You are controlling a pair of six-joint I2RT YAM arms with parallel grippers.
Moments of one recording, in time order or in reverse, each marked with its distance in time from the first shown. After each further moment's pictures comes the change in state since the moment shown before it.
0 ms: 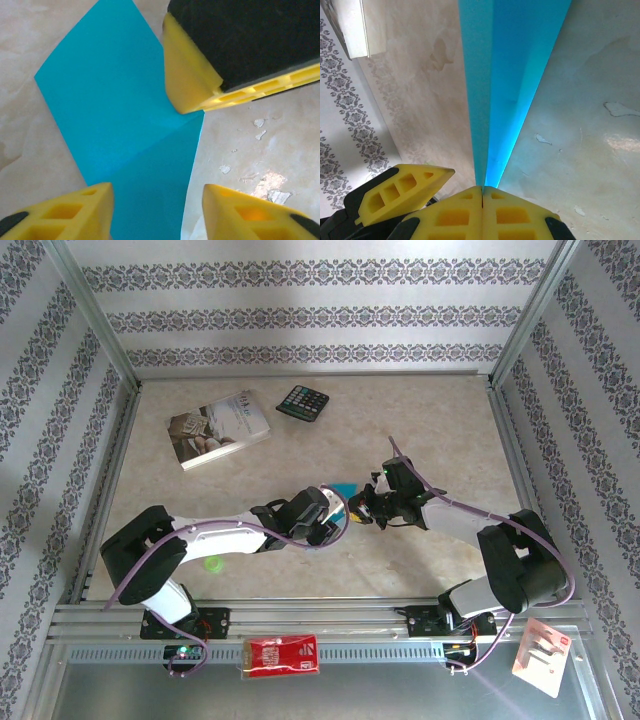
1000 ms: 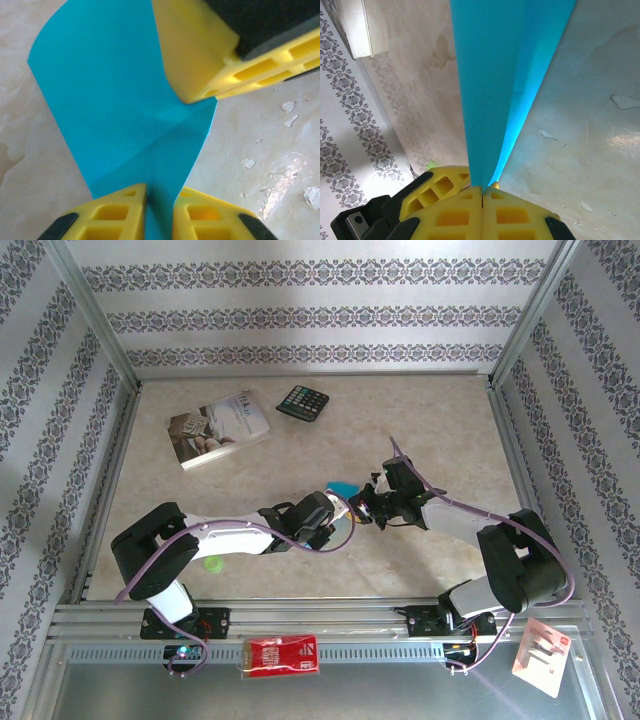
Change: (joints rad) left arm -0.020 0.059 0.012 -0.002 -0.067 0.055; right arm 0.000 0.004 0.000 0.008 -0.018 0.029
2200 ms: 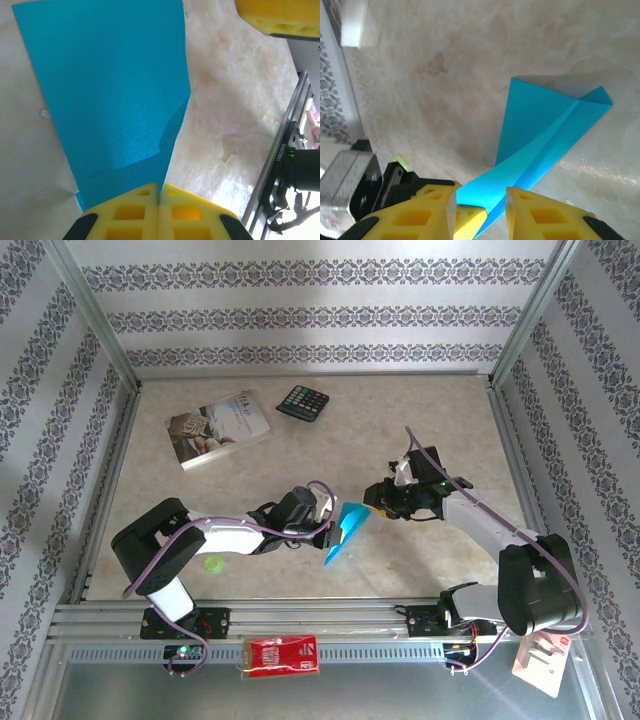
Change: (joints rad) left arm 0.109 0.027 -0.150 0.381 0.540 -0.615; right arm -0.140 -0.134 0.100 -0.372 0.035 -0.433
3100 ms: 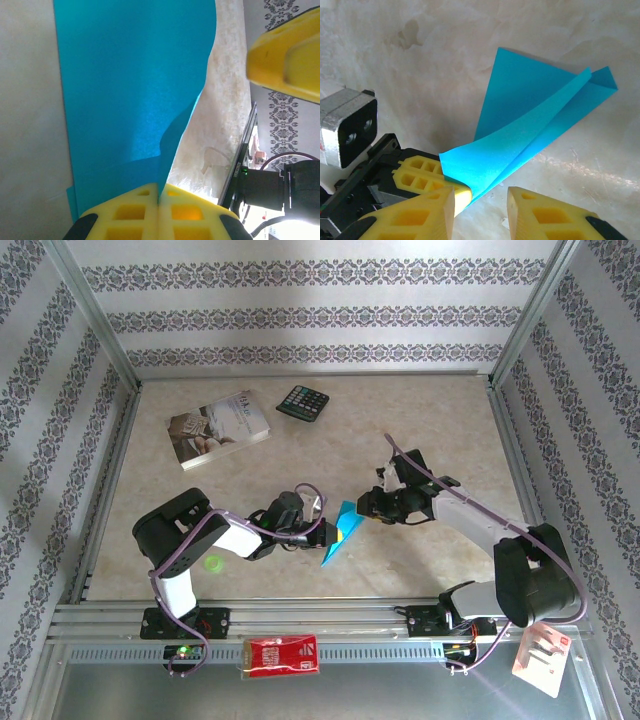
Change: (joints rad) left arm 0.068 0.135 -0.118 0.386 0.140 -0.284; right arm 0.092 0.054 0.013 -0.031 0.089 -0.085
